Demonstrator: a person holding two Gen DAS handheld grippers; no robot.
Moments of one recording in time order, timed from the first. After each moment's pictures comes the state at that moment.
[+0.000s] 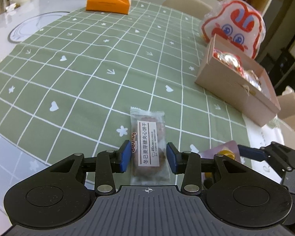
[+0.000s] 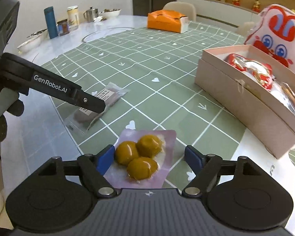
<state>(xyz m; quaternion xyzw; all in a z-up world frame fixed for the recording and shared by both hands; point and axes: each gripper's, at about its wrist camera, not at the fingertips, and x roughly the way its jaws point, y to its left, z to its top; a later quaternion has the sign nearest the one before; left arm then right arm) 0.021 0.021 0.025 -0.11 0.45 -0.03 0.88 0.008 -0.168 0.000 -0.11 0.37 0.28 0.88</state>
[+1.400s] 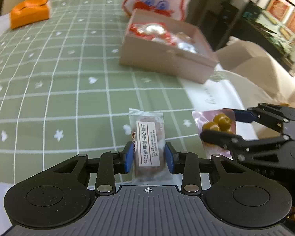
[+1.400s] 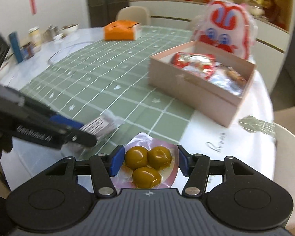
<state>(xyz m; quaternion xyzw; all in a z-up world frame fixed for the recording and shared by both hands) 0.015 -0.021 0.048 -0.02 0.47 -0.24 0.85 -0.033 -0.206 0.047 -0.05 0.38 0.15 0.91</state>
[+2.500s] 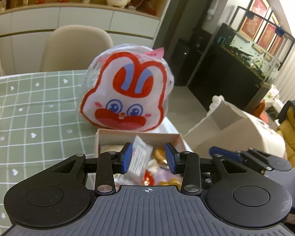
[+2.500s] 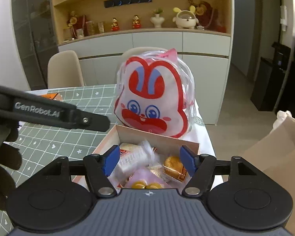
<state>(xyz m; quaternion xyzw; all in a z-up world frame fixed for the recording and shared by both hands) 0.243 -0.103 0.157 -0.02 0.39 -0.32 0.86 0.156 -0.263 0.134 0.04 0.32 -0.02 0.95</state>
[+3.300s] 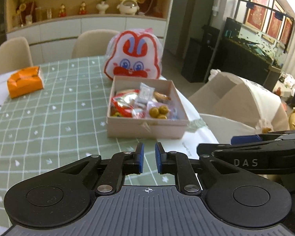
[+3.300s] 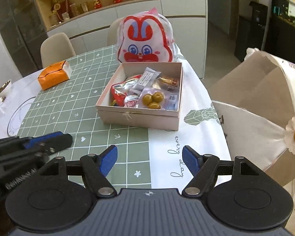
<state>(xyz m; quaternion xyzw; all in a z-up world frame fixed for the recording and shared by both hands) 0.006 -0.043 0.155 0.02 0.36 -0.26 0.89 -0.025 -0.216 0.136 0.10 0.41 -0.07 0.91</state>
